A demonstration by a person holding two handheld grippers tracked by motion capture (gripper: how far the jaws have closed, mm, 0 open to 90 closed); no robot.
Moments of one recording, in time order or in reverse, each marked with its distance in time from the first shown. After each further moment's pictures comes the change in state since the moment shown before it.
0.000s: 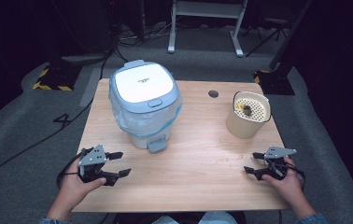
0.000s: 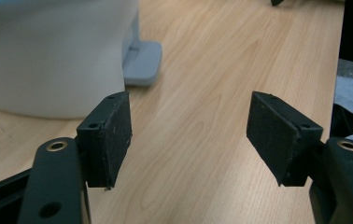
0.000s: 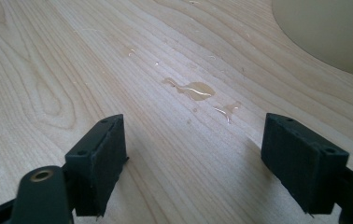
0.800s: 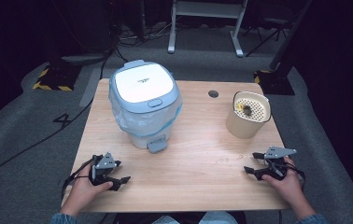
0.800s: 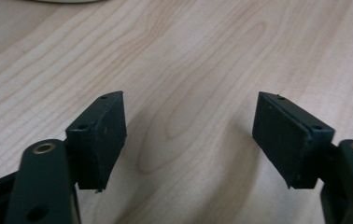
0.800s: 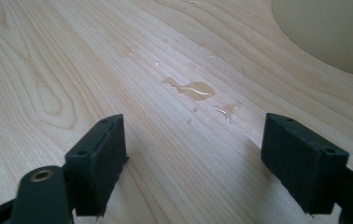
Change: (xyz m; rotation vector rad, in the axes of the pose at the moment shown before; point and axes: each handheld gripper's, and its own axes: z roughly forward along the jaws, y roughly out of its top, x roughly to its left) left arm 0.014 -0.047 0.044 0.215 0.117 -0.022; right arm 0.000 0.000 0.000 0.000 0.000 -0.002
